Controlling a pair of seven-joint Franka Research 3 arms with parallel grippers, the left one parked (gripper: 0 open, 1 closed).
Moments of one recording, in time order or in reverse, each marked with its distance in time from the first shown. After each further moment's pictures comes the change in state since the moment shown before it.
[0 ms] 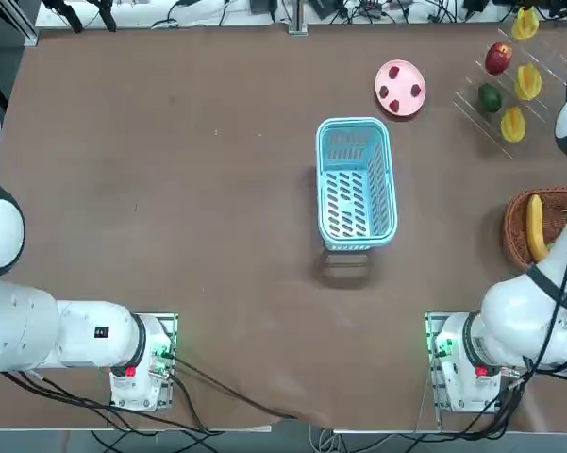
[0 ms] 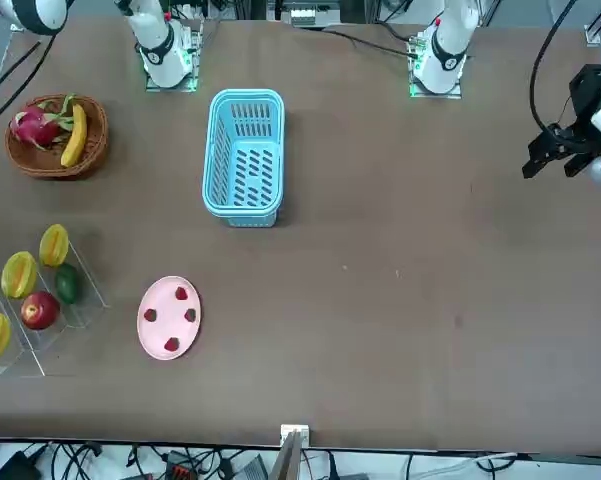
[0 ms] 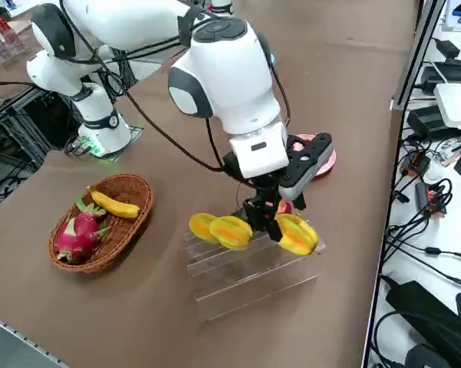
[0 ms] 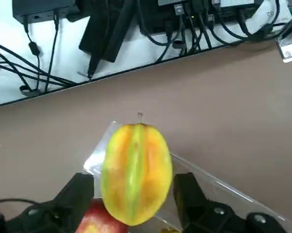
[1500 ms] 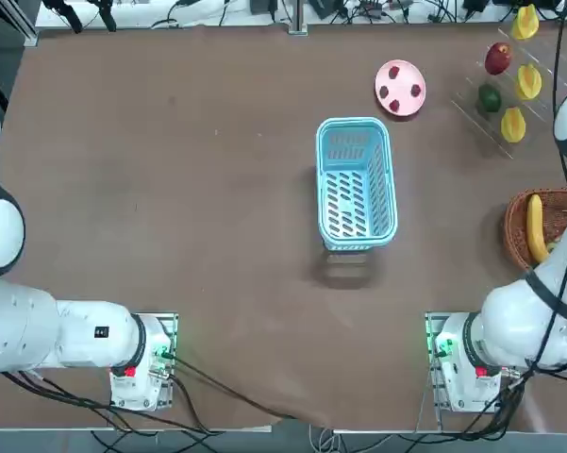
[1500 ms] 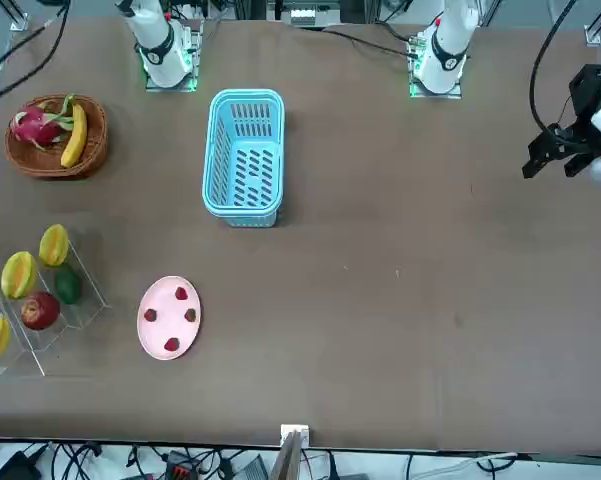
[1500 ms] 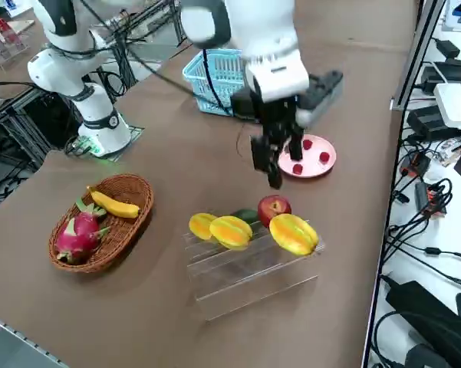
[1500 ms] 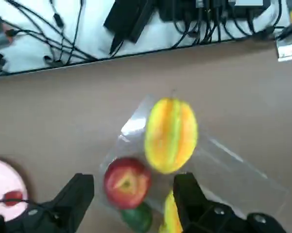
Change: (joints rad) arm 0.095 -0.103 -0.025 -0.012 -0.108 -0.169 0.029
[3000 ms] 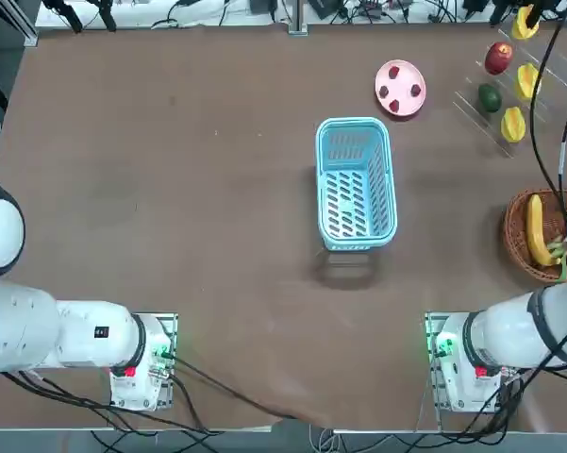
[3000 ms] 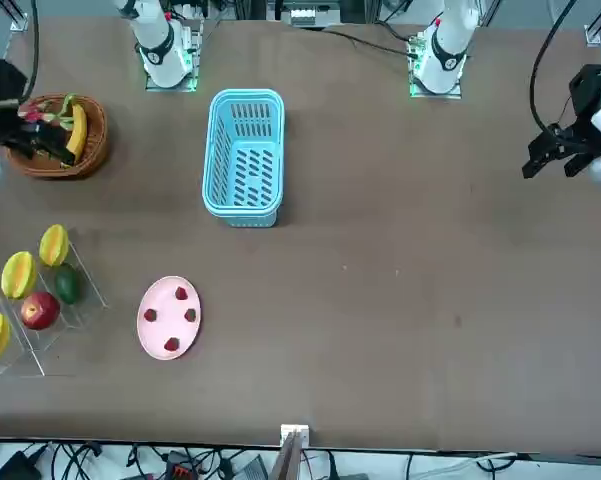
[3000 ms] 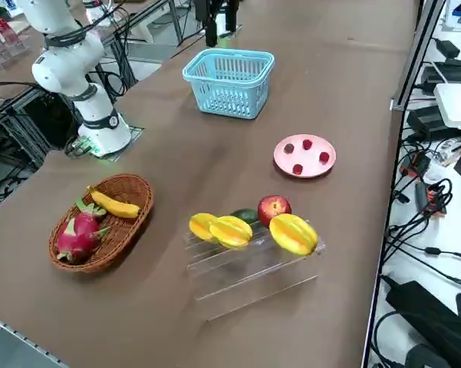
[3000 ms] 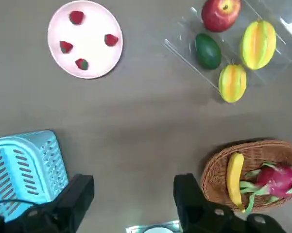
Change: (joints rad) arm 0.284 -0.585 0.015 -0.416 0.004 -0.521 0.230
